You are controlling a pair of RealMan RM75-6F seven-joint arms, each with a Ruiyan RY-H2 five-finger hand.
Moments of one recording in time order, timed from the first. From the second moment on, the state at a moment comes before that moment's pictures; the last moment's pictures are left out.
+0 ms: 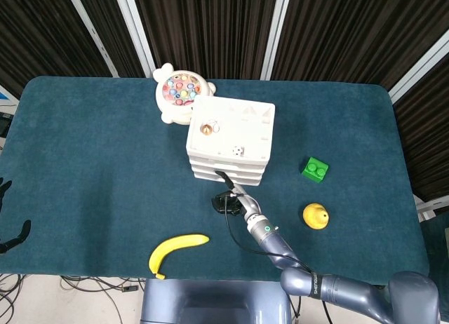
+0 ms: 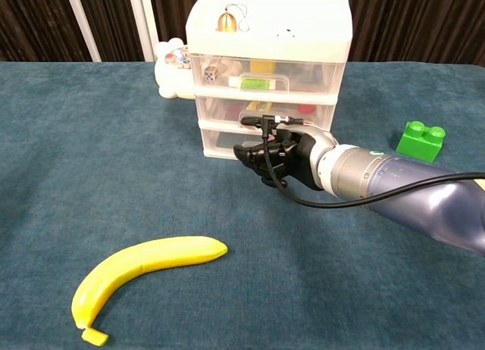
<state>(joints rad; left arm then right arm) -0.02 -1.08 -0.09 -1.72 1.39 1.51 -0.11 0.70 -1.84 0.41 -1.42 -0.97 0.67 0.55</state>
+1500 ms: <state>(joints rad) -0.02 -1.08 -0.09 -1.72 1.38 1.50 -0.10 0.67 -1.81 0.36 -1.50 -1.09 0.63 0.63</state>
